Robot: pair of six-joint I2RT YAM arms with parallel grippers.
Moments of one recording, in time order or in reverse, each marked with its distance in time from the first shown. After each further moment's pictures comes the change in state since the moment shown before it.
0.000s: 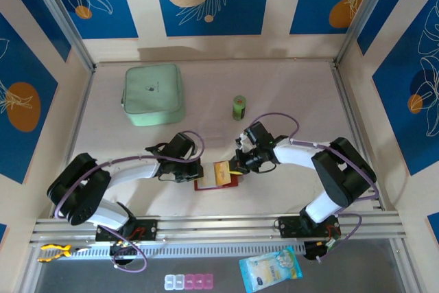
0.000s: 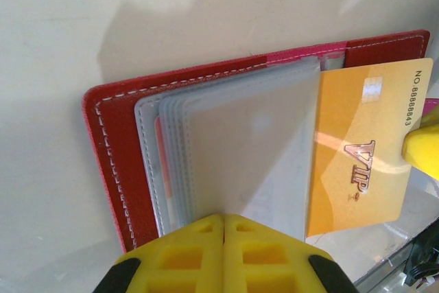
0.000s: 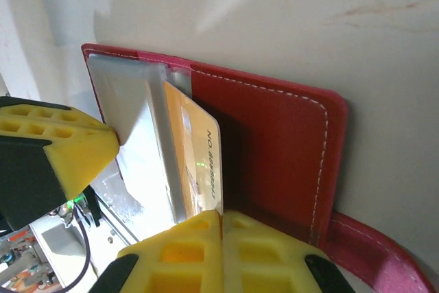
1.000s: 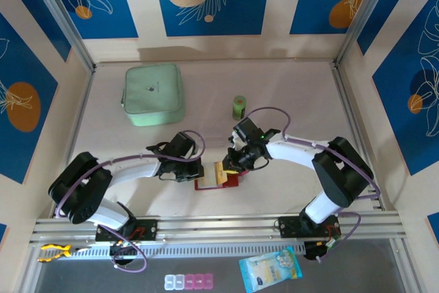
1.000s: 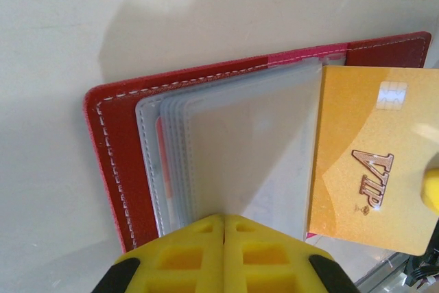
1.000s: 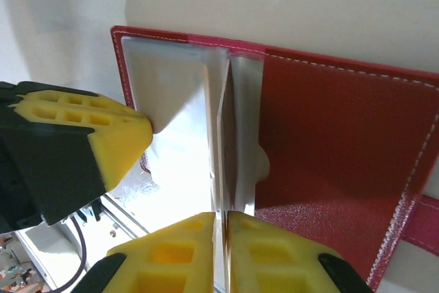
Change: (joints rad) left arm 0.000 0.013 0.013 -0.005 0.001 0.006; right arm 0.092 0.018 0.146 -0.185 0.085 0.032
